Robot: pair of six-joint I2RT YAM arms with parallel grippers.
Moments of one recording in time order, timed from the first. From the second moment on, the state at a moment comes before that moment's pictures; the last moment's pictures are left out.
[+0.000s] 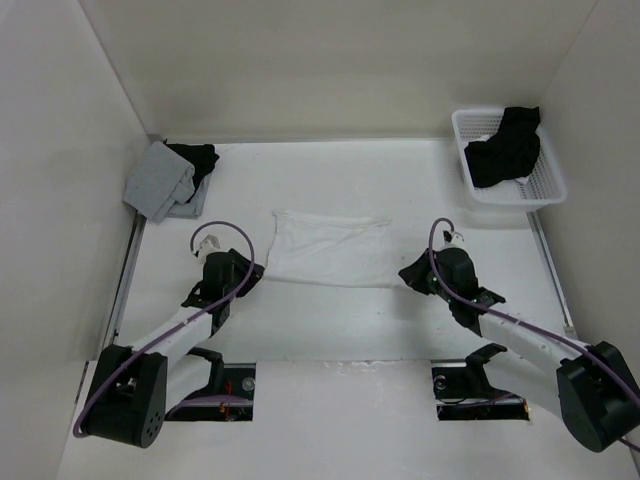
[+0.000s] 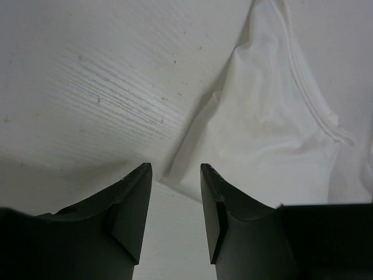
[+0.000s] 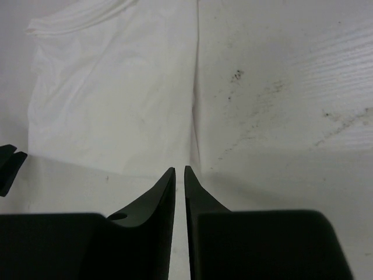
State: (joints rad) left arm -0.23 1.02 0.22 0.20 -0.07 -0.94; right arm 0.45 1.01 0.32 0.13 0.02 0.79
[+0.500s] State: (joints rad) left arm -0.25 1.13 0.23 0.24 -0.01 -0.94; right arm 0.46 1.06 0.29 0.14 0.03 0.85
